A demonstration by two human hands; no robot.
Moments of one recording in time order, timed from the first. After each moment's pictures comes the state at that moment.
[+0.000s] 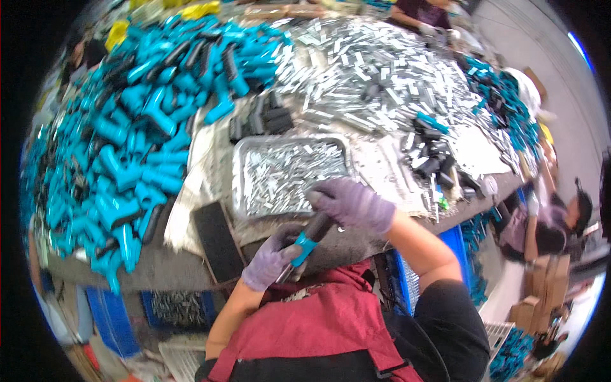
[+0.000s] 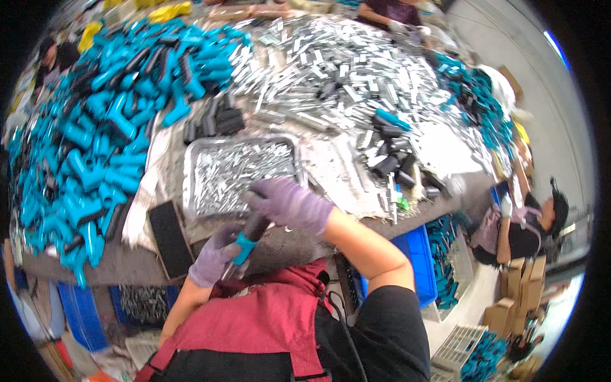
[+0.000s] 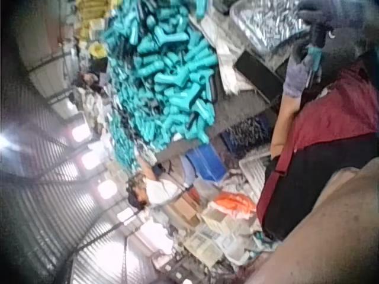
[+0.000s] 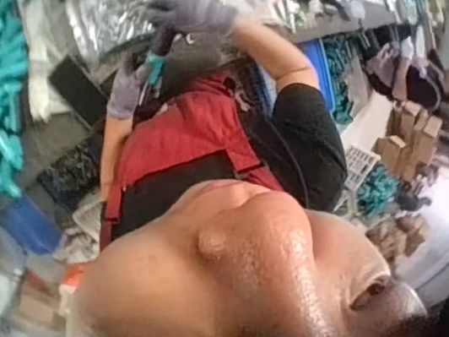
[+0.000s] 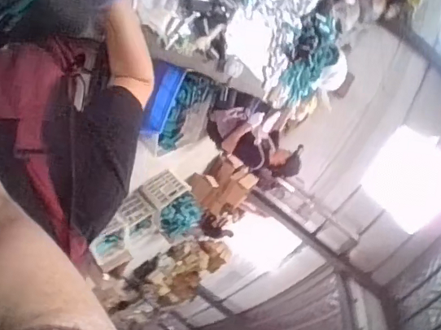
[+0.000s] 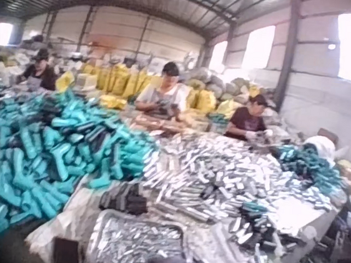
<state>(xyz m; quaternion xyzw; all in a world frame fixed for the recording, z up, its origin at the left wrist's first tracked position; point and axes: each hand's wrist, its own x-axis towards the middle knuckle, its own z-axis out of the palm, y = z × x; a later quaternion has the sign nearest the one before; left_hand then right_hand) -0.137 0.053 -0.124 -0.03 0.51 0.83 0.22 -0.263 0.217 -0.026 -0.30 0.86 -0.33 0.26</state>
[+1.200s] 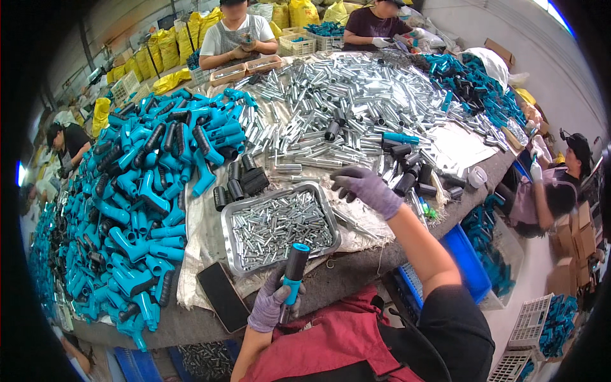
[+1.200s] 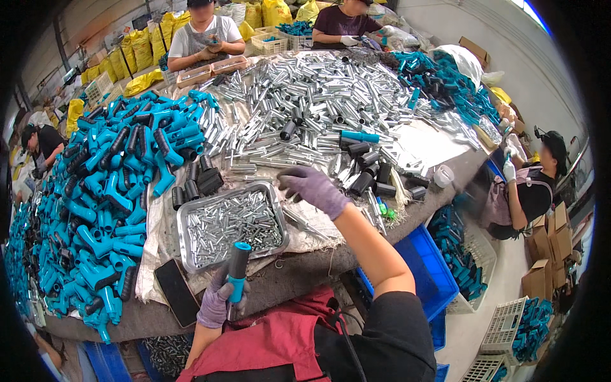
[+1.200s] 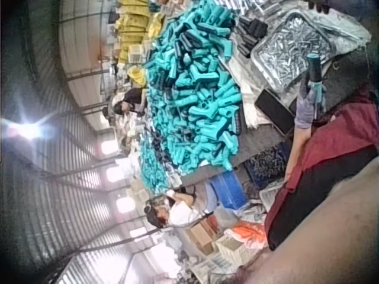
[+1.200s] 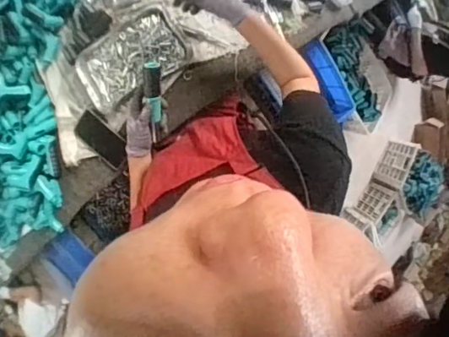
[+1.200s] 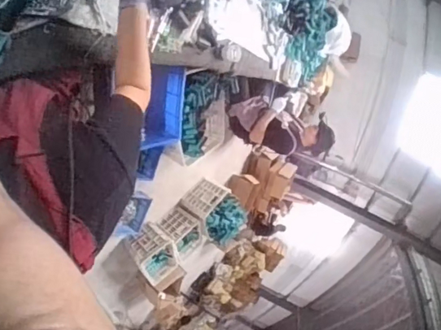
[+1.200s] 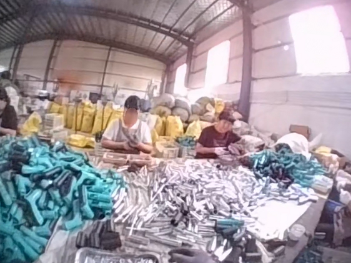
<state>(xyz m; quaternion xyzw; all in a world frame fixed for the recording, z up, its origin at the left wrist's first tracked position) -0.130 0.059 -0.123 0.00 0.46 0.87 0.17 -0.337 0.308 -0.039 -0.09 0.75 -0.63 0.18</state>
